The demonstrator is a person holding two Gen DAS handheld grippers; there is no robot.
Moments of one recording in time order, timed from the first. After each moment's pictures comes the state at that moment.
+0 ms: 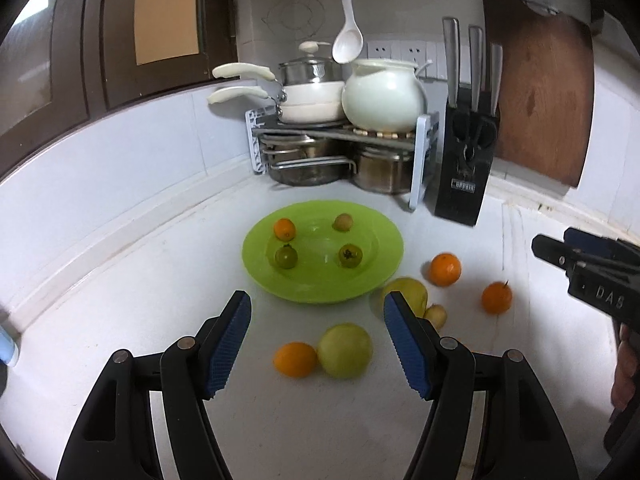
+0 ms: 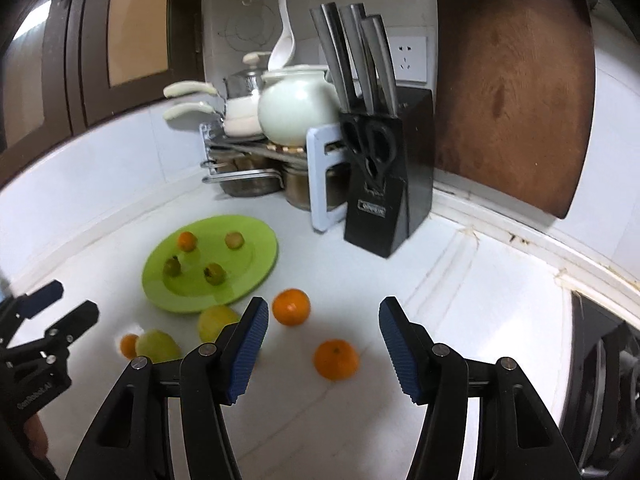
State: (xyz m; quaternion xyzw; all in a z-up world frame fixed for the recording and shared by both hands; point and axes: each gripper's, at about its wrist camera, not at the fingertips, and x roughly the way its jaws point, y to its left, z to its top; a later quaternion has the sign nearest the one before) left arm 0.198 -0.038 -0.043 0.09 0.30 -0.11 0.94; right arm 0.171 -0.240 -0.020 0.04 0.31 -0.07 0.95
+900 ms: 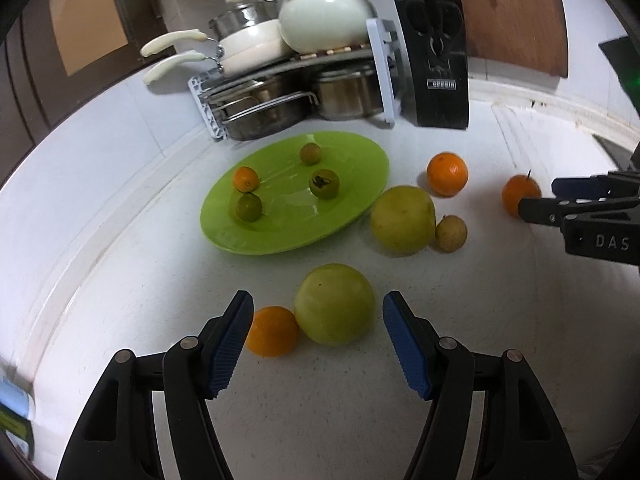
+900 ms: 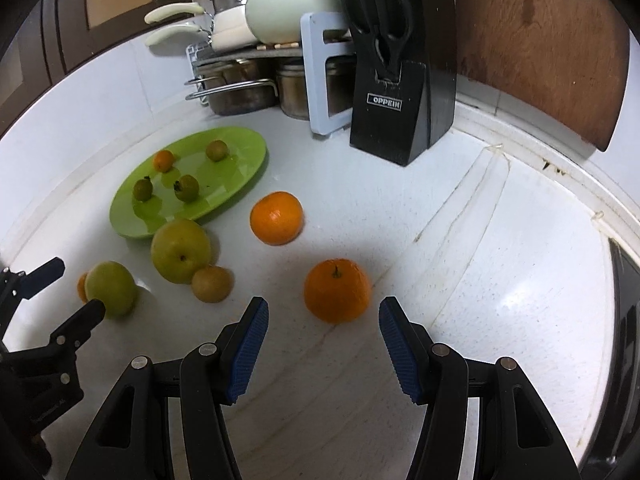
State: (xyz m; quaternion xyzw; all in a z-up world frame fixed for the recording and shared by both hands) left arm 0.222 -0.068 -0.110 0.21 0.35 -0.14 0.90; right arm 0.202 -0.252 -0.097 0.06 0.42 -0.05 0.90
